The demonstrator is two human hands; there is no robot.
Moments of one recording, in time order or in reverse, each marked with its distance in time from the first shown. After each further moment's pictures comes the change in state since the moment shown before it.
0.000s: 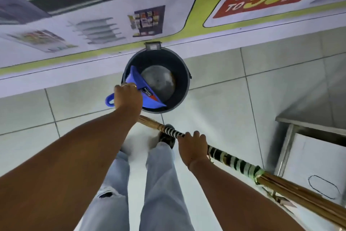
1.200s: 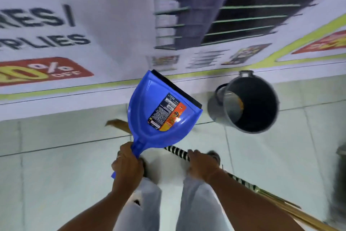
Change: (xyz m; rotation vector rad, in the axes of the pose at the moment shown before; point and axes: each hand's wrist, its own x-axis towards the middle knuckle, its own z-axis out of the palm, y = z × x) left_hand -0.155 -0.307 0.255 -1.126 0.064 -0.451; right_hand 0.018 -0.358 -0.003 0.019 -0.205 -0.176
